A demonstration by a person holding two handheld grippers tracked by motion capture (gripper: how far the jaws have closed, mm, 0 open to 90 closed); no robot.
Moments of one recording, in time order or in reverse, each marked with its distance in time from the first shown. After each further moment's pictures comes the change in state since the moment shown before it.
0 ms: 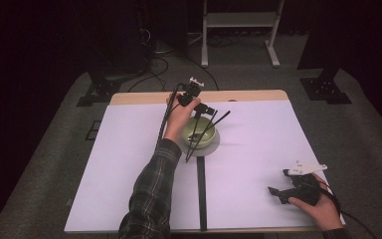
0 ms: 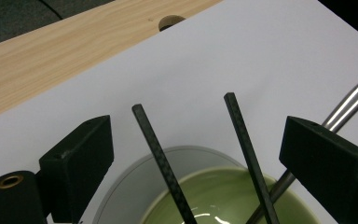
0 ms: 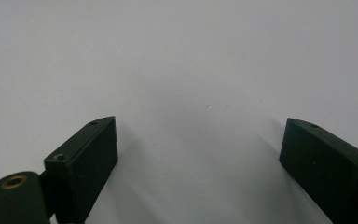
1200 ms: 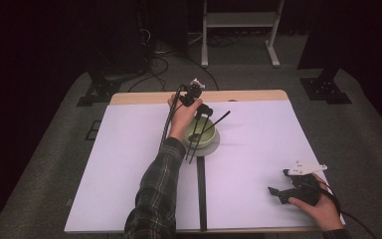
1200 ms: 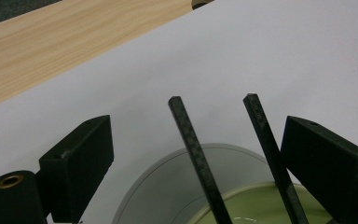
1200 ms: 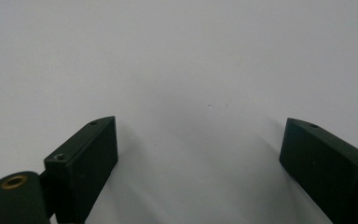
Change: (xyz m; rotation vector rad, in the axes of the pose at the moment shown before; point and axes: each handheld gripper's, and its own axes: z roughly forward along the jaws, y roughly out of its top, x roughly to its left) left arm 0.011 -0.001 0.021 0.076 0.094 -0.047; right arm 0.000 0.000 0.000 -0.001 -0.003 -0.002
